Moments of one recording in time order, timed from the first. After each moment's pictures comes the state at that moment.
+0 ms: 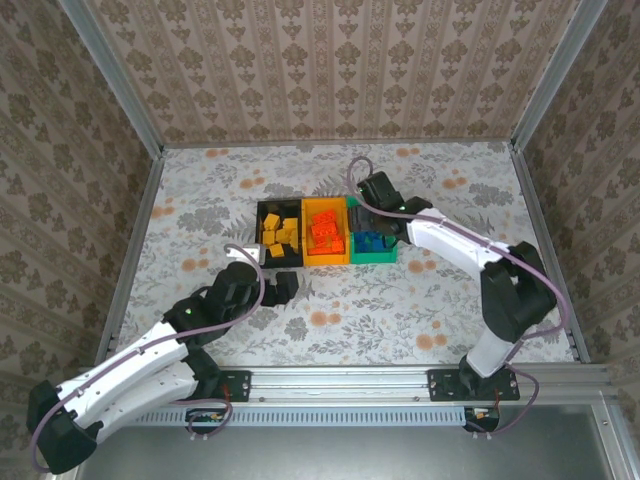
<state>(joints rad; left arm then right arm) -0.86 0.72 0.51 -0.41 -0.23 -0.62 0.53 1.65 1.24 -0.48 0.23 0.40</state>
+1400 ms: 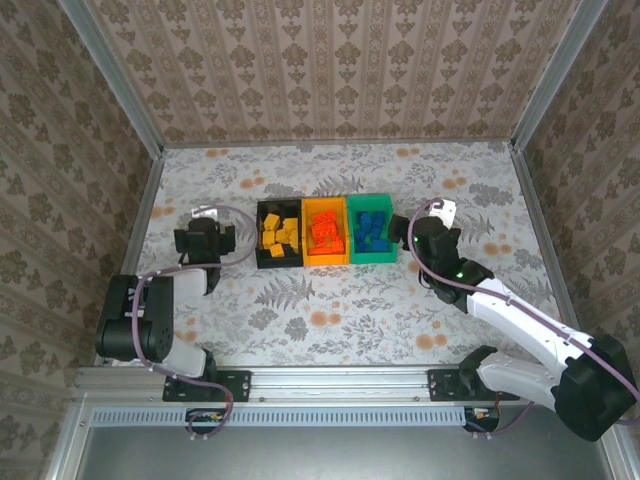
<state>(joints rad) -0.11 1.49 0.47 0.51 -0.33 0.08 0.53 1.07 0.68 -0.13 0.57 0.53</state>
